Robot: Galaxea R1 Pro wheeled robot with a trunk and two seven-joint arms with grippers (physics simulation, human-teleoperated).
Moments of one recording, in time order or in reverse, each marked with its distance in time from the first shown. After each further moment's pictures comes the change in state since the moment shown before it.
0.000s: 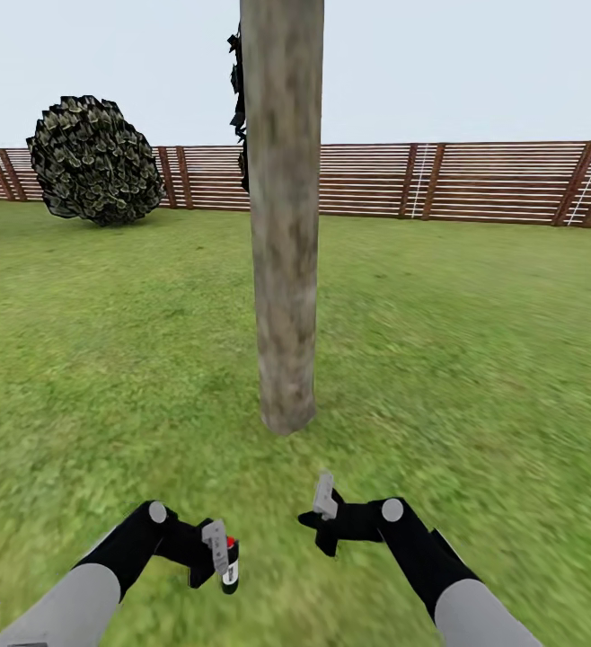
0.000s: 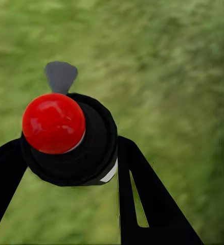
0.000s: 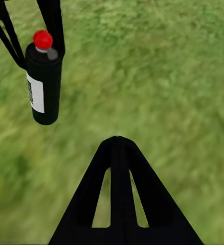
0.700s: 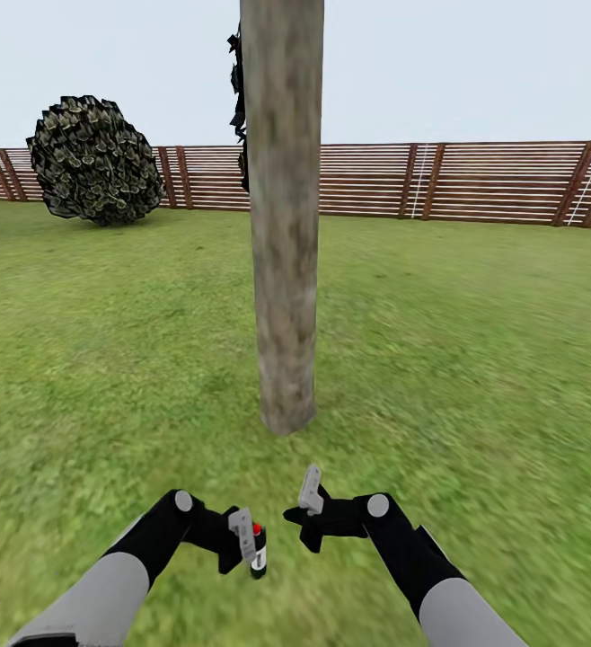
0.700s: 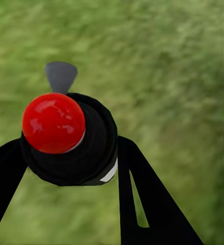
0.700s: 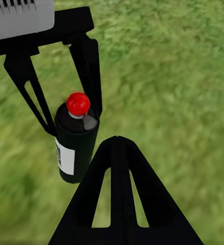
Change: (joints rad) left arm -0.027 -0.090 -0.001 -0.021 -0.017 0.000 -0.002; right arm 0.000 0.053 0.002 -0.030 0.000 0.045 0.001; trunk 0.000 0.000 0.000
